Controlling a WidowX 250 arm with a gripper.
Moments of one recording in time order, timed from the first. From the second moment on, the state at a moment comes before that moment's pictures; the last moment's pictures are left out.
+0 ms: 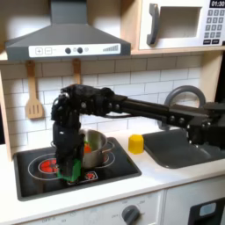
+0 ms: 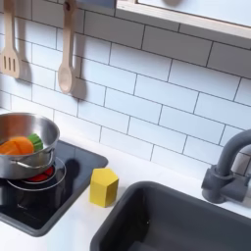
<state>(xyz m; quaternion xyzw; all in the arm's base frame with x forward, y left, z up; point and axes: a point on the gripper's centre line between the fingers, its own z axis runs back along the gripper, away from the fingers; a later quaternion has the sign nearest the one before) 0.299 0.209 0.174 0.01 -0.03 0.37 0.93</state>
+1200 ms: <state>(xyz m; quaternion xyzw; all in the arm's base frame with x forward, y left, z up) 0.302 0.233 0.163 0.02 -0.05 0.40 0.91</state>
